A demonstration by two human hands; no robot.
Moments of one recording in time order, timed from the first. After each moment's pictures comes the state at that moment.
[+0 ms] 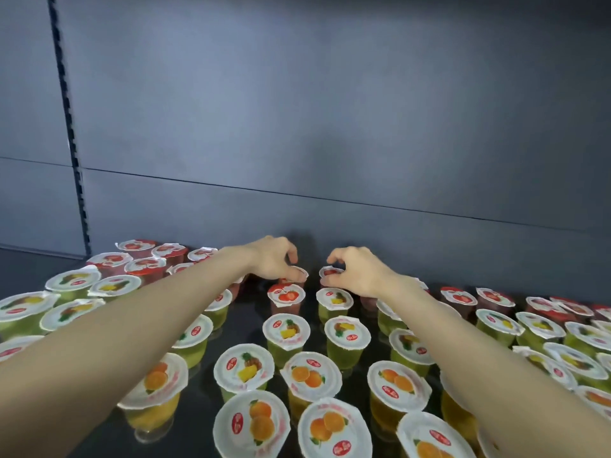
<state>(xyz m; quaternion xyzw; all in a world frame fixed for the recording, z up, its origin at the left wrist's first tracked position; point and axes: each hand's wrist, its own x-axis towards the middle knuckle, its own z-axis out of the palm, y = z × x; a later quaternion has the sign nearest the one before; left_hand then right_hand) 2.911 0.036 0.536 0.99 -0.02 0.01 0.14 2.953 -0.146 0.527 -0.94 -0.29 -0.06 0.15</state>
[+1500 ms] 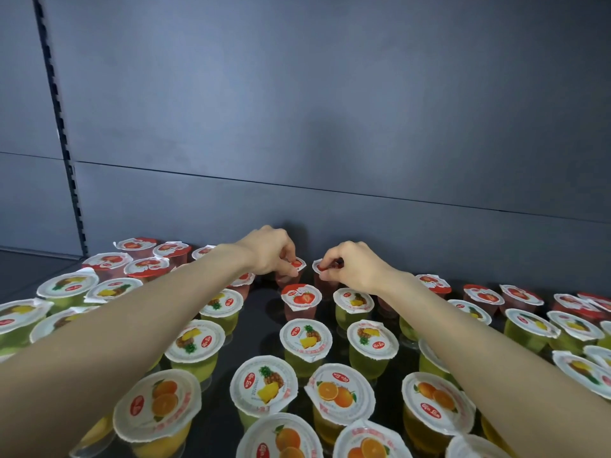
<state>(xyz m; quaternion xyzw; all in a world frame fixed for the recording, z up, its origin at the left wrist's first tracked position) 2.929 0.071 0.525 0.99 -0.06 0.08 0.10 2.972 -0.114 0.511 -0.92 -0.34 -0.06 0.19</state>
